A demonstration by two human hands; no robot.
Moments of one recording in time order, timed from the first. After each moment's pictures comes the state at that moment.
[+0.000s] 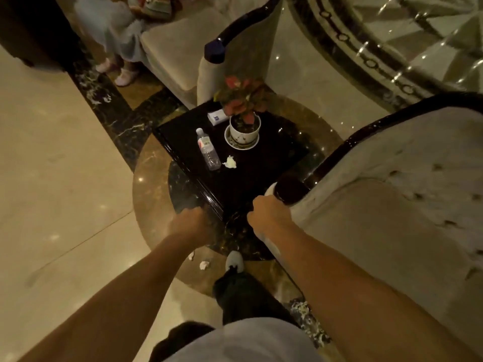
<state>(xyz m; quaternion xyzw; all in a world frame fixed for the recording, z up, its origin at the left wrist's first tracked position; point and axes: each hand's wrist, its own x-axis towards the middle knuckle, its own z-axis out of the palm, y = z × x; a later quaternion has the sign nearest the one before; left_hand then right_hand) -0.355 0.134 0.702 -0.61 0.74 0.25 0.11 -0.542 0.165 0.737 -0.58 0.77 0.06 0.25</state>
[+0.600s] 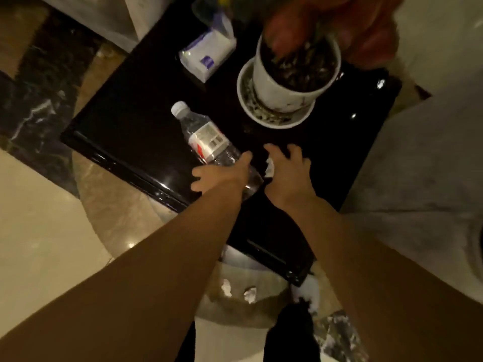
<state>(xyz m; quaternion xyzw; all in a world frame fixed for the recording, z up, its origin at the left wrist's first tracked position) -0.435 -0.245 0.374 -0.79 0.31 0.52 -0.01 -0.520 -0.170 0.388 -0.37 0.87 -0.02 0.31</state>
